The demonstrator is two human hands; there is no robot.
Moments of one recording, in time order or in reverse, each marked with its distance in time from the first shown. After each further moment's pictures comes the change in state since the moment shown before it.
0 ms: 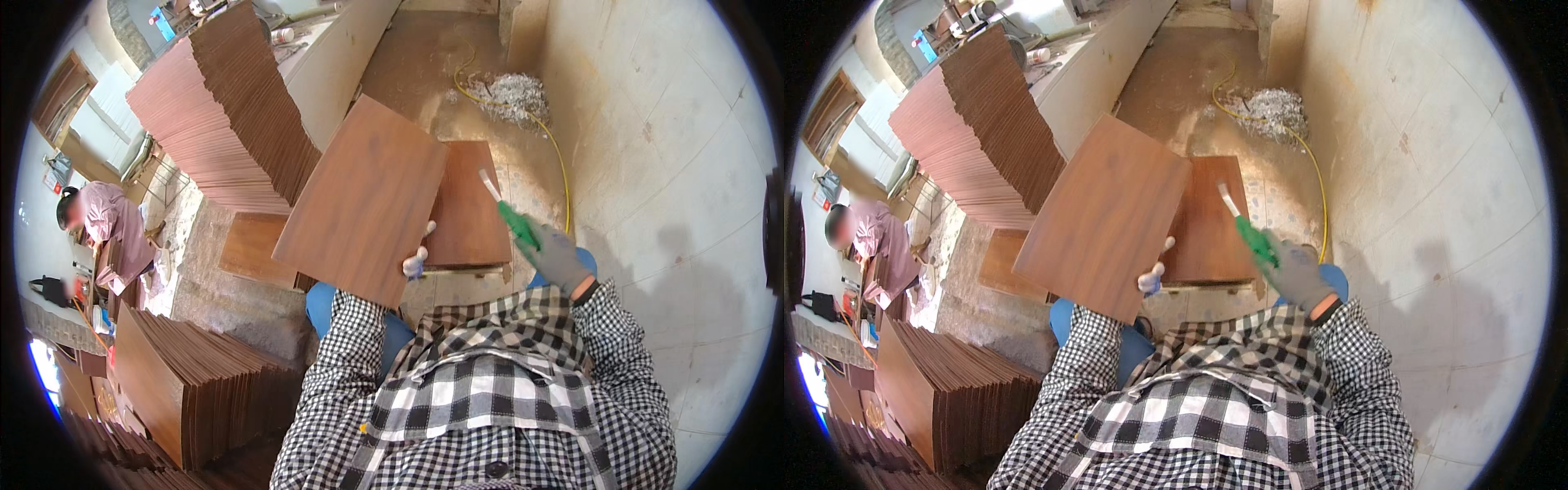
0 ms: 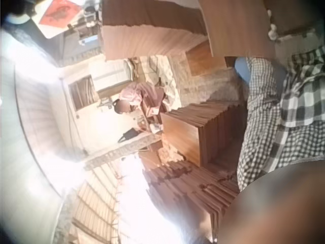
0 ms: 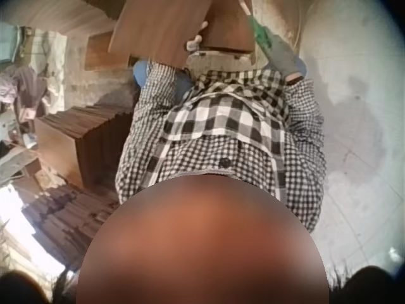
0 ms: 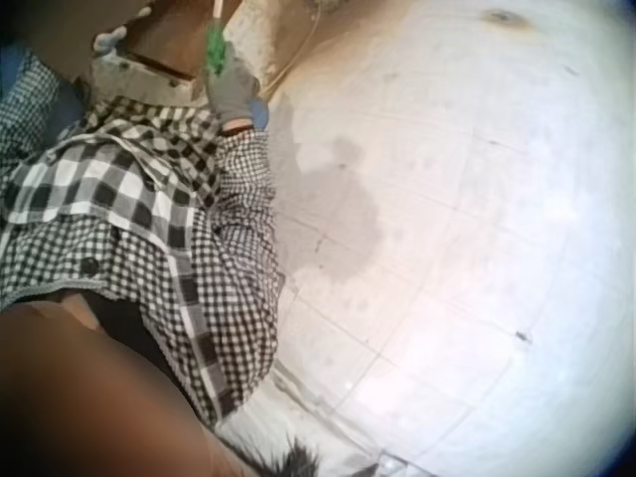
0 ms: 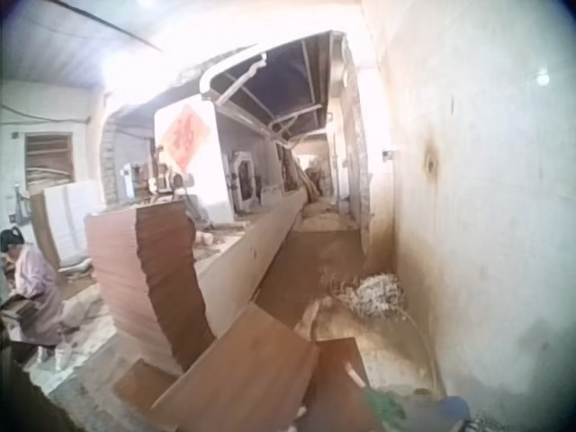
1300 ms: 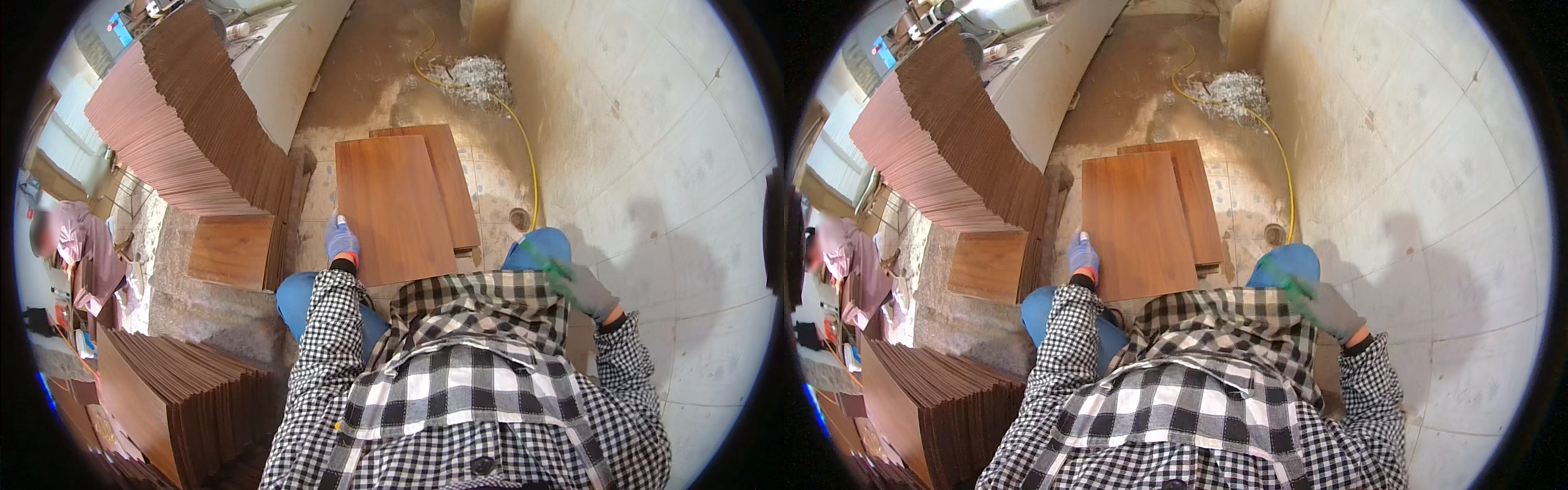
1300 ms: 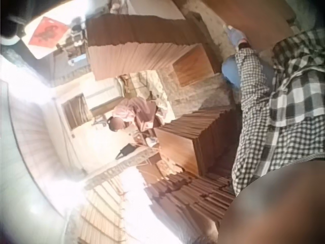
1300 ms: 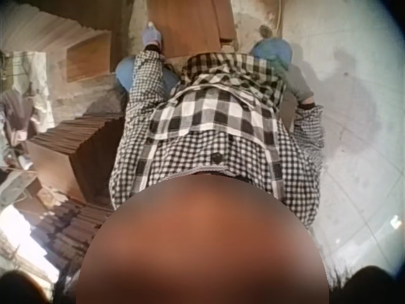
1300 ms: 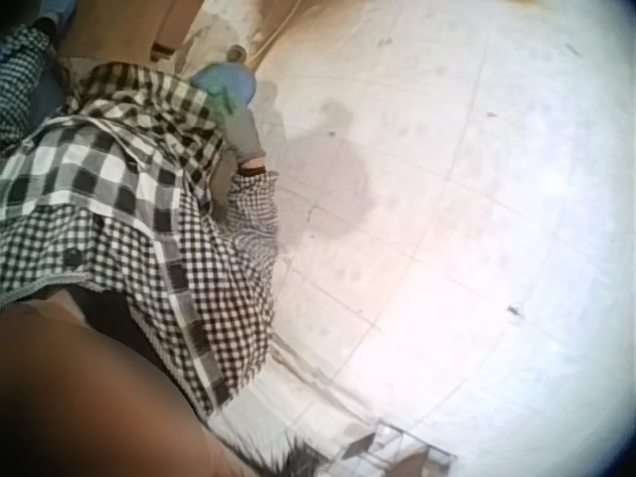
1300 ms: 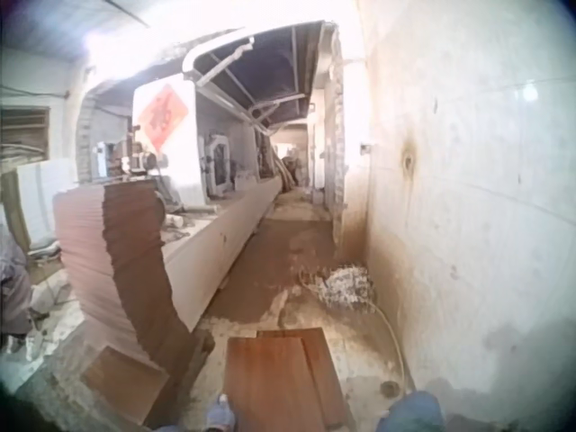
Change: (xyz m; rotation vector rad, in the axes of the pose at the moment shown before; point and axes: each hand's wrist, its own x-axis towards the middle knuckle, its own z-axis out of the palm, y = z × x) left_hand 0.037 0.025 -0.157 1.657 1.242 0.347; right_hand -0.122 0.040 -0.054 0.589 -0.425 0.493
